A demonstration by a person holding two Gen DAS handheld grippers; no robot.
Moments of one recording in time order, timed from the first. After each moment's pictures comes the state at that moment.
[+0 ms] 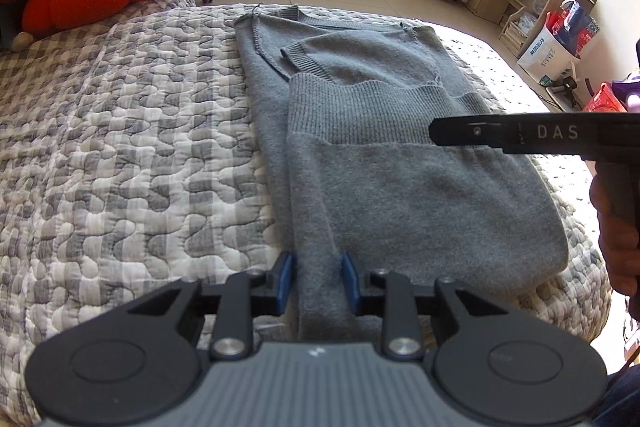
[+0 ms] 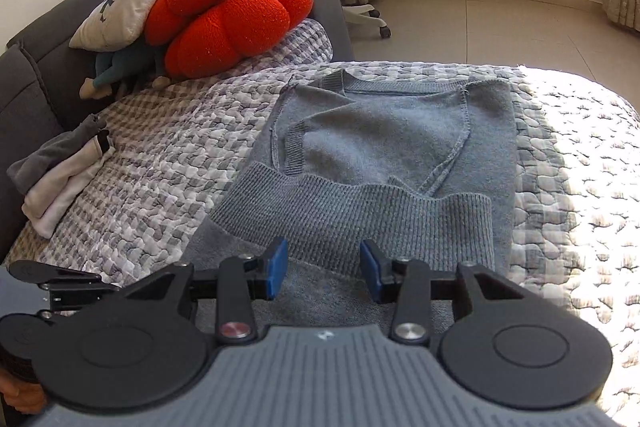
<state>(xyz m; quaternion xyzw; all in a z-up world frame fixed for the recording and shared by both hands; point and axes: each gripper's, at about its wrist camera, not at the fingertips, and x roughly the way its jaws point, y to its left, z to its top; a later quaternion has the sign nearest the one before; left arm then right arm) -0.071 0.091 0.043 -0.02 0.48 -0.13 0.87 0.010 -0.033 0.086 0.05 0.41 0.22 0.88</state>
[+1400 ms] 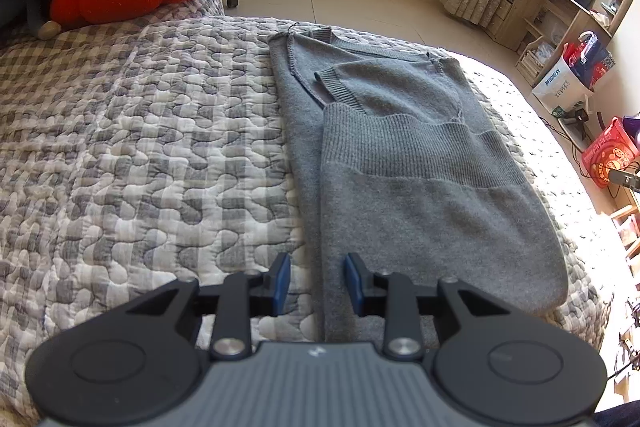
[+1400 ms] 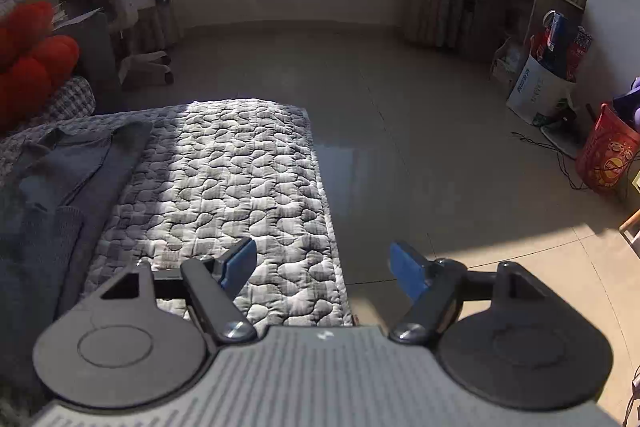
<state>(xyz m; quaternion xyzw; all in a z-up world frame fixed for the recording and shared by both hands) -0.072 0.111 0.057 -0.05 0.46 -0.10 0.88 -0.045 -0.220 0.106 0.00 0.35 -0.01 0.94</state>
